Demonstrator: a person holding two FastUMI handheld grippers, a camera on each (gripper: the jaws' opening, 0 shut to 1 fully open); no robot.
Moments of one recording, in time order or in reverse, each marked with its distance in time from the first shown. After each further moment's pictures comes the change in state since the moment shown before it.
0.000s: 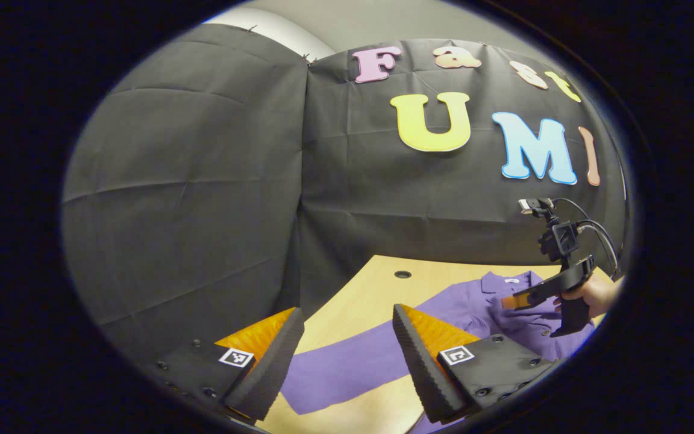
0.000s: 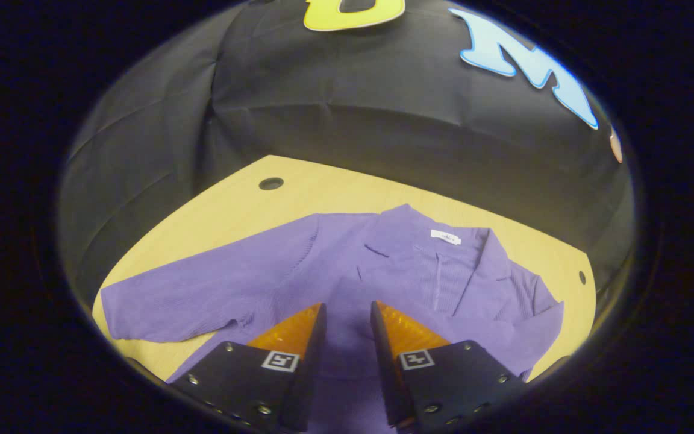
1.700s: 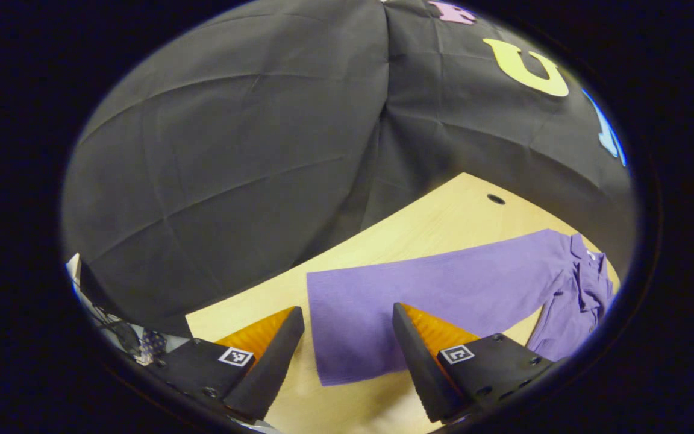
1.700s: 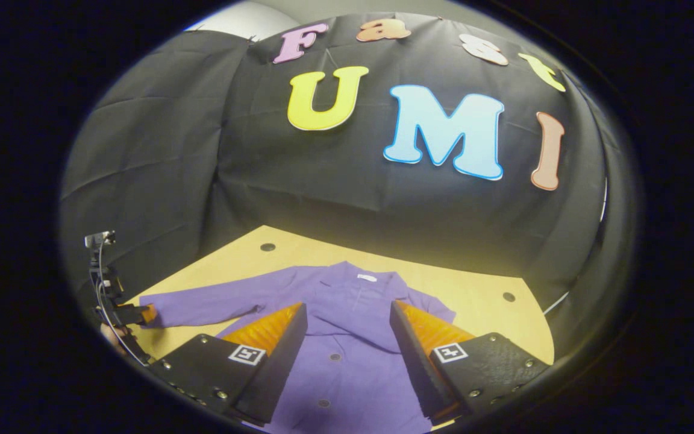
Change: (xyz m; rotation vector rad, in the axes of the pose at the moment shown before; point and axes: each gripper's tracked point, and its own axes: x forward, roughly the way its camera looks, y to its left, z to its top) left arm 0.030 0.093 -0.177 -0.213 0.423 0.372; right arm -0.247 -0.068 0.009 0.038 -0.308 -0.106
